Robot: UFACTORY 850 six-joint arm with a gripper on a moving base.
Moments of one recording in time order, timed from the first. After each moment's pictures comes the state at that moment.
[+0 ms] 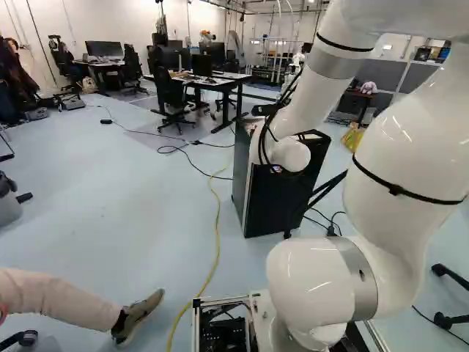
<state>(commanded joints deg) -4.2 0.2 -22.4 -2.8 53.4 0.0</state>
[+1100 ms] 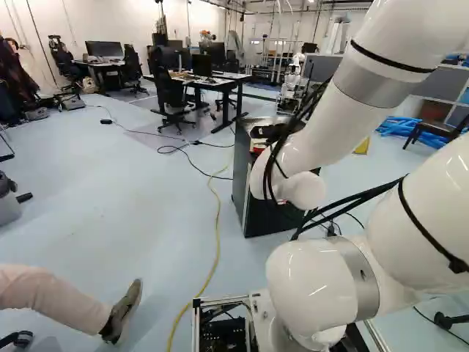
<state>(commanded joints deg) -0.3 15.0 -6.1 -0.2 50.2 0.0</state>
